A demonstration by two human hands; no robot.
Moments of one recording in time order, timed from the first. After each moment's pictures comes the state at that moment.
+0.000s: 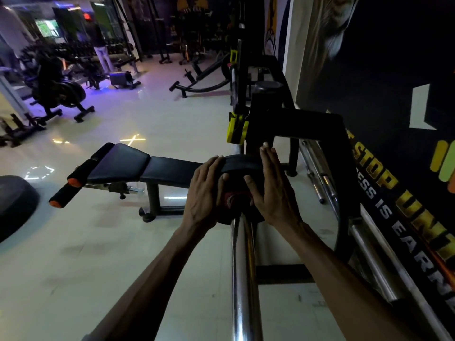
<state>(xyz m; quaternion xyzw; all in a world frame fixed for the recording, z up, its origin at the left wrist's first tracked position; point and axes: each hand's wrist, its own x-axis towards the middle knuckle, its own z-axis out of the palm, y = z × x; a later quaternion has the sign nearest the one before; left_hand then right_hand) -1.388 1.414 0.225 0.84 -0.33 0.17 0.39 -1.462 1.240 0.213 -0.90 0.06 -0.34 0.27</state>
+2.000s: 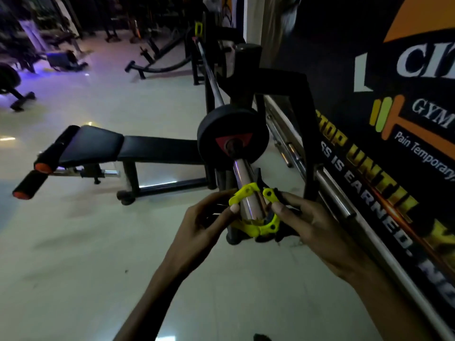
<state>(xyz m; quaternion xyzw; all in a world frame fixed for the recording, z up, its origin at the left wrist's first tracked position) -1.584 1.580 0.242 0.68 -0.36 -0.21 0.61 -1.723 1.388 0.241 -0.73 0.10 -0.13 0.66</state>
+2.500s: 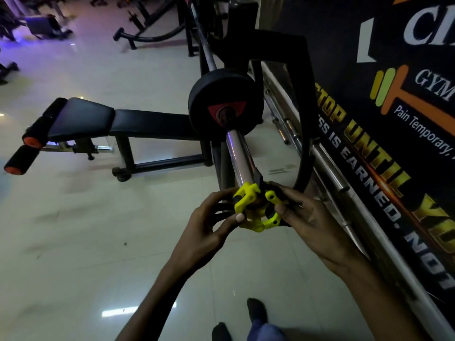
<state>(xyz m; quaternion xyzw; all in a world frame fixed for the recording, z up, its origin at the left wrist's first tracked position) -1.624 1.586 0.186 0.69 -0.34 -0.24 0.60 -1.762 1.389 0.187 -0.72 0.15 -0.14 0.67</state>
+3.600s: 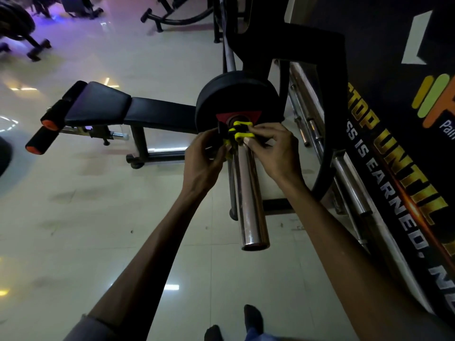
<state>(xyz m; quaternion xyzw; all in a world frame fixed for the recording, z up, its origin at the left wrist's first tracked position) -1.473 1.468 0.190 0.79 -0.28 0.04 0.55 -1.551 1.307 0.203 -0.83 0.16 -0.31 0.43</state>
